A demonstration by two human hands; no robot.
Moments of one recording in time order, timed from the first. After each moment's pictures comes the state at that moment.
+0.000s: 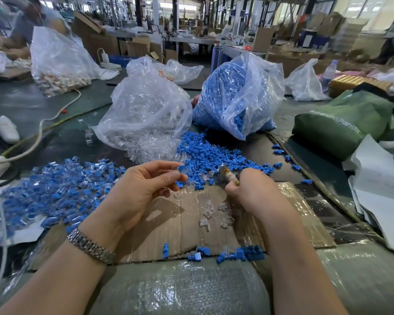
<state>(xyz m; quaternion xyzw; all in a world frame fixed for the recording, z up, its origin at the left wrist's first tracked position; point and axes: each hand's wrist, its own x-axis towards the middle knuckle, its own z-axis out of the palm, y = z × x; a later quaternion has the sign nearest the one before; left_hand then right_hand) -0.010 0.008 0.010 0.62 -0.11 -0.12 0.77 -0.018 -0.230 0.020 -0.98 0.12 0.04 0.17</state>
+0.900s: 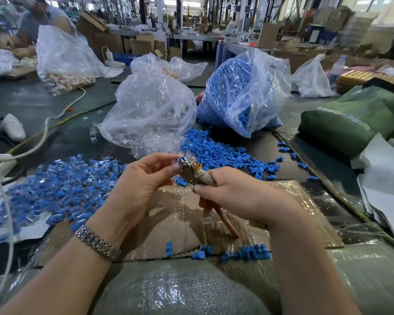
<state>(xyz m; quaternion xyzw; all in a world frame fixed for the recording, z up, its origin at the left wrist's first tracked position) -0.009 0.005 0.010 0.63 -0.09 -0.06 0.77 -0.041 -0.193 0.056 -0.92 -0.12 0.15 0.35</state>
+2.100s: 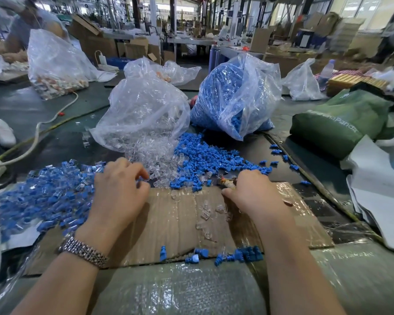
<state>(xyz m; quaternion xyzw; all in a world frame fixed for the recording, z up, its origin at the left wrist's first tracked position) -0.004 0.021 -0.001 0.96 -0.05 0.19 0.20 -0.011 -0.232 0.010 -0.98 0.14 0.04 0.09</state>
